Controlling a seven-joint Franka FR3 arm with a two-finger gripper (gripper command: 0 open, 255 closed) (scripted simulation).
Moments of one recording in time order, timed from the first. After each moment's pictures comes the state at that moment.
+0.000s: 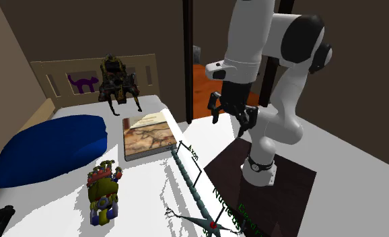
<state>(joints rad) -0.02 -0.81 -0.06 -2.34 -0.11 1.56 -0.05</state>
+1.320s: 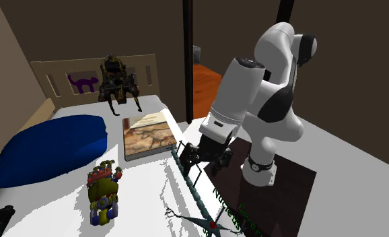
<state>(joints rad) 0.24 -0.66 -0.28 -2.59 -0.42 2.24 -0.83</state>
